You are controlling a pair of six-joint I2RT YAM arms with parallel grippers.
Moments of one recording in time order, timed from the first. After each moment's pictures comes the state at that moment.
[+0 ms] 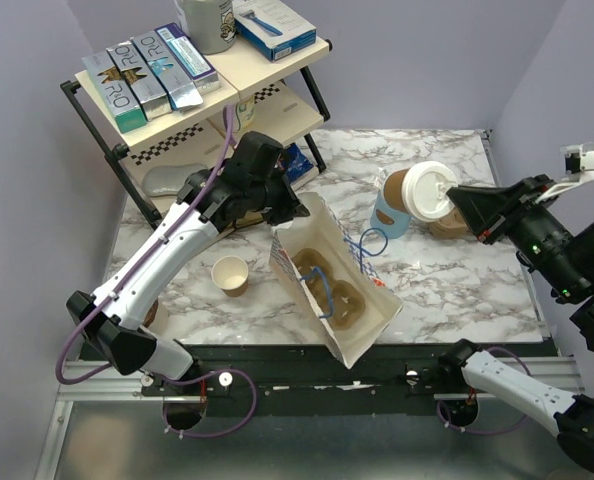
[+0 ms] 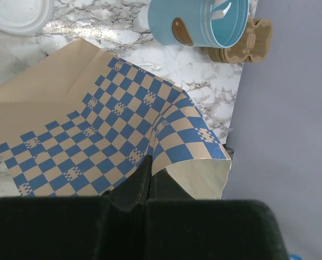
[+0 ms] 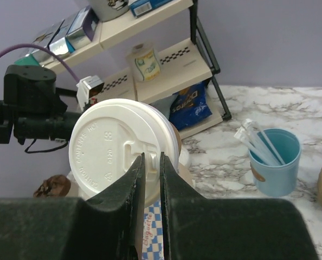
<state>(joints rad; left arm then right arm) -0.67 1.44 1.67 -0.96 0.09 -1.03 0.61 0.79 1.61 -0.79 0.13 0.36</state>
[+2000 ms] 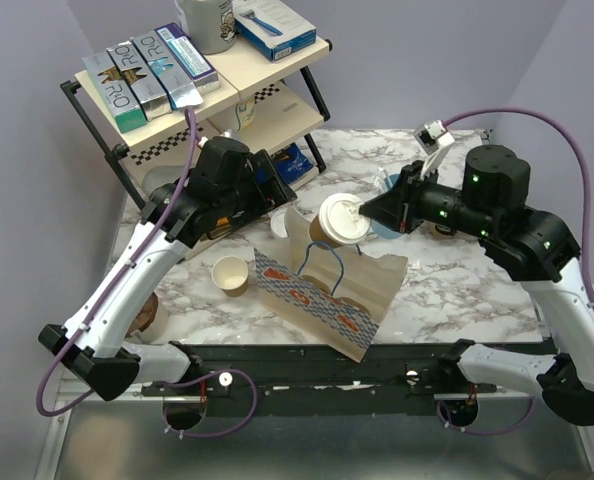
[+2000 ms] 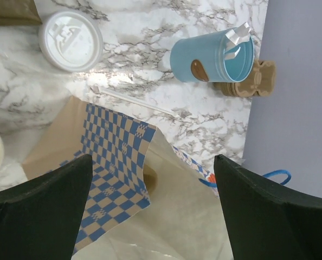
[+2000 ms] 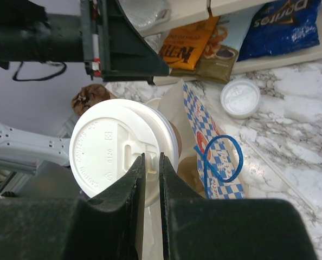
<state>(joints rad) -0.60 1.29 1.57 -0.94 -0.03 -0.97 0.67 1.09 1.61 -0.79 -0.27 0.36</state>
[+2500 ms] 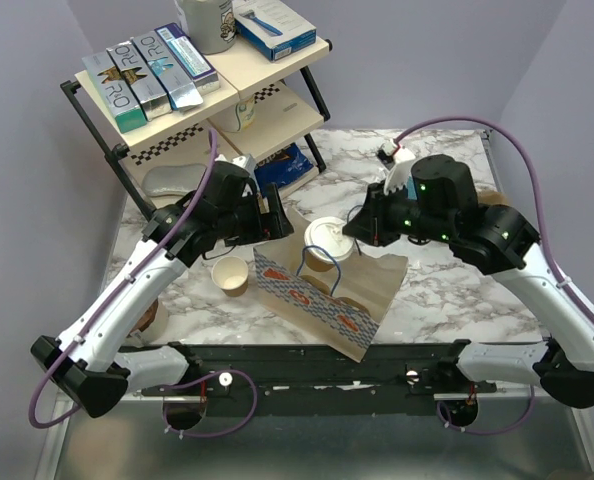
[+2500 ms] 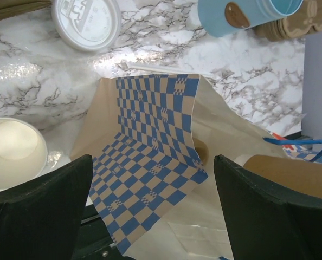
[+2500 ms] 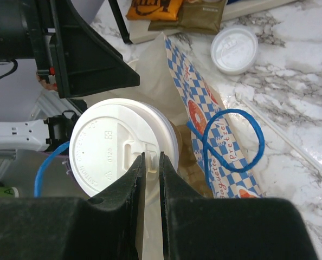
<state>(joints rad) -0.62 1.19 1.38 -0.91 0.04 -0.70 0.80 1.17 1.56 -0.87 -0.11 0.41</state>
